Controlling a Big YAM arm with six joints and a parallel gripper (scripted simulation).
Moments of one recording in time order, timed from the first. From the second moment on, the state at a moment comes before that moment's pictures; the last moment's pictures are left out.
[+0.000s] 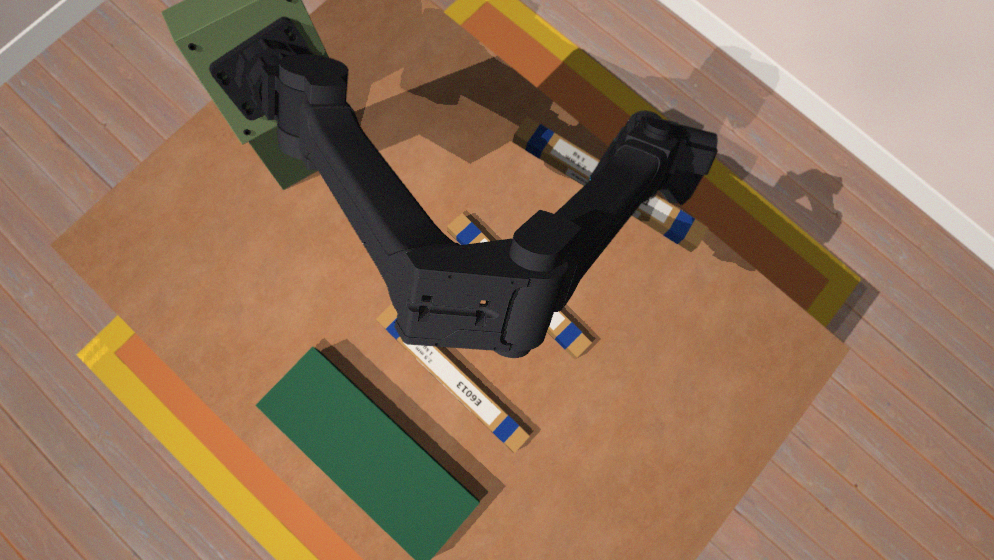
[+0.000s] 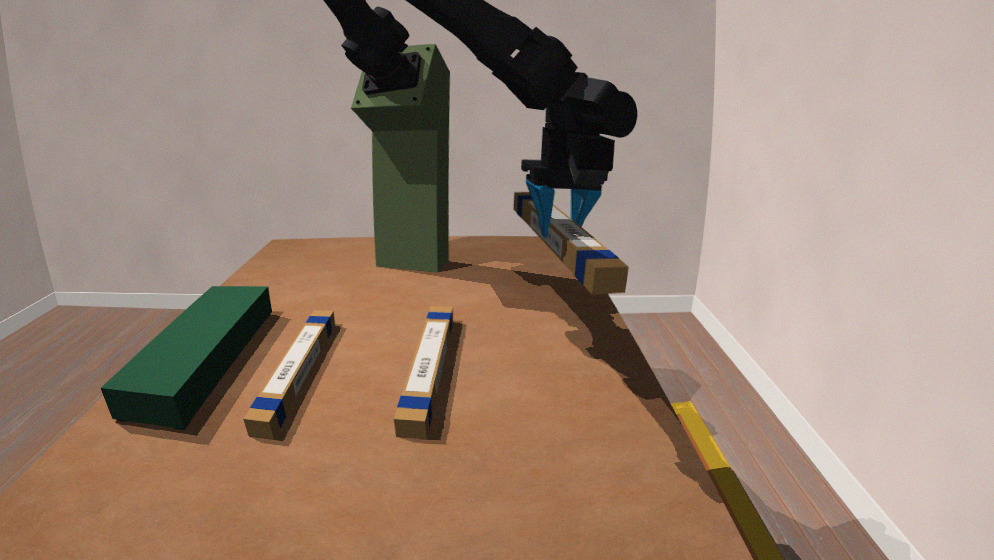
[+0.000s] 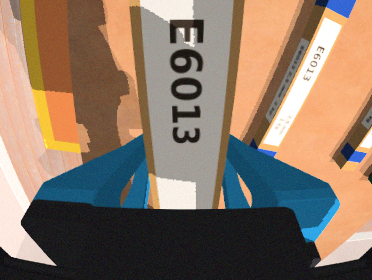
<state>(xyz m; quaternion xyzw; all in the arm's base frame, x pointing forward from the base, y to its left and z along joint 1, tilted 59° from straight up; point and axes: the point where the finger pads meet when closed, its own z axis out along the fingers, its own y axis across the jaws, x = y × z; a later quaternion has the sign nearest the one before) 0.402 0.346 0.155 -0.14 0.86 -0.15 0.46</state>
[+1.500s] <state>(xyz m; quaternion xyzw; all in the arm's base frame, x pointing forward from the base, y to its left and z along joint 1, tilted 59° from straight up) 0.398 0.343 0.155 -0.11 0.87 -0.12 0.47</state>
